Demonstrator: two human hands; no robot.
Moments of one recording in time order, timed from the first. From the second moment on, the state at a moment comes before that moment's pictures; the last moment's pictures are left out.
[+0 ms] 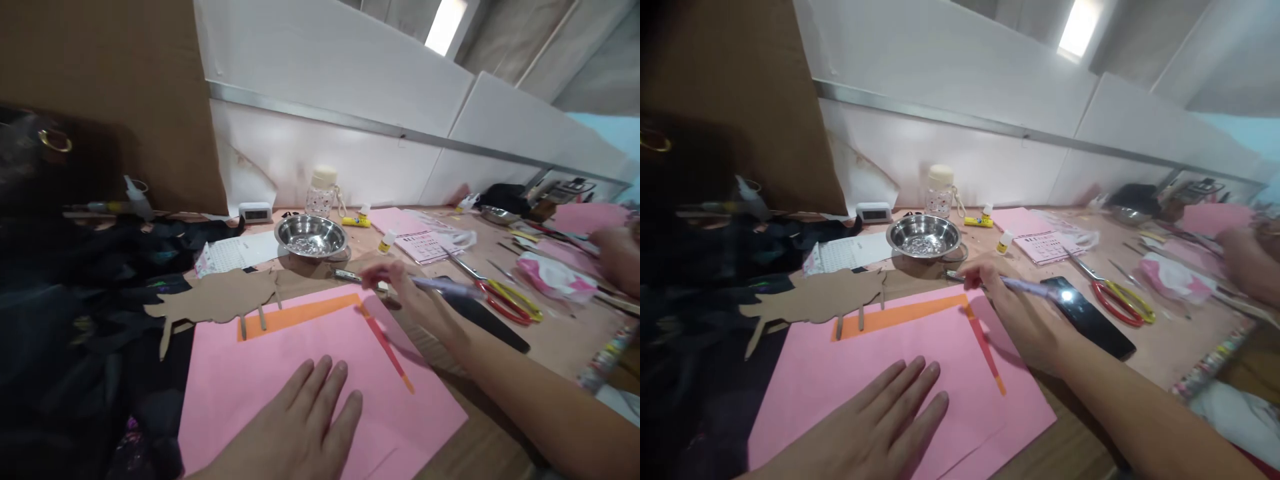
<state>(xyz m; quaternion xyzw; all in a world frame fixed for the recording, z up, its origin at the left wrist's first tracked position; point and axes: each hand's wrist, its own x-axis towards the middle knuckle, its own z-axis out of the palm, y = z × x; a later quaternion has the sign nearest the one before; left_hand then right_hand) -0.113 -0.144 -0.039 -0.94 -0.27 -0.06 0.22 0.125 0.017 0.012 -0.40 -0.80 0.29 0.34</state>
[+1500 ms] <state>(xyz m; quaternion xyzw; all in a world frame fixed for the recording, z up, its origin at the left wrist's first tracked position) -0.103 -0.153 -0.046 -0.90 -0.33 -0.18 0.24 0.073 -0.022 -0.019 -0.41 -0.76 0.46 0.23</state>
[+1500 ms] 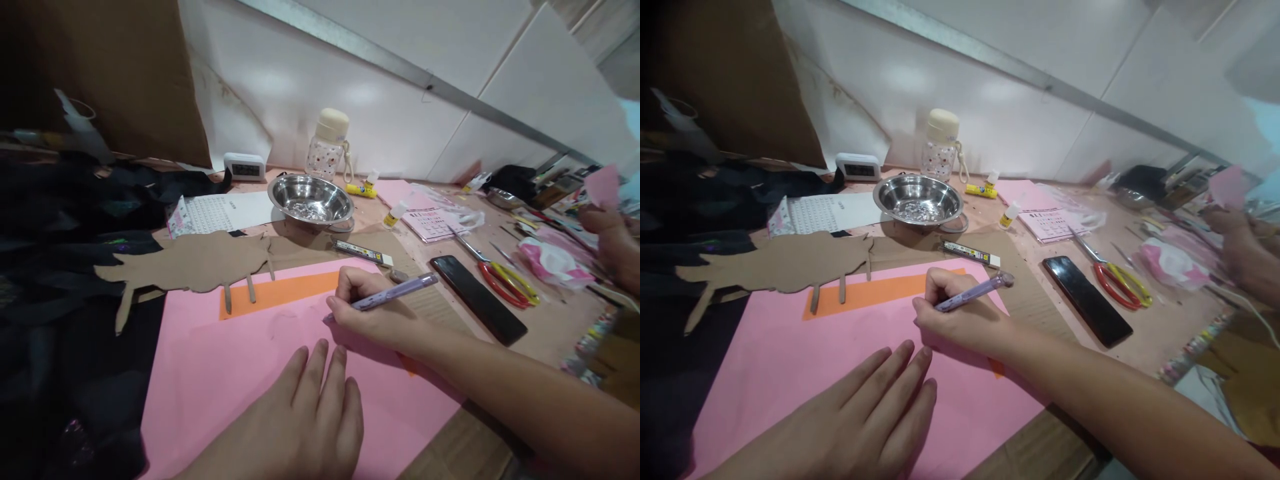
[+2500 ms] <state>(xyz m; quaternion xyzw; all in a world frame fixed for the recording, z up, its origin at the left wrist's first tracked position) -0.096 -0.152 -0.054 -0.88 -0.34 -0.21 0.24 0.076 -0.022 -0.018 -0.42 -0.77 0.43 0.22</state>
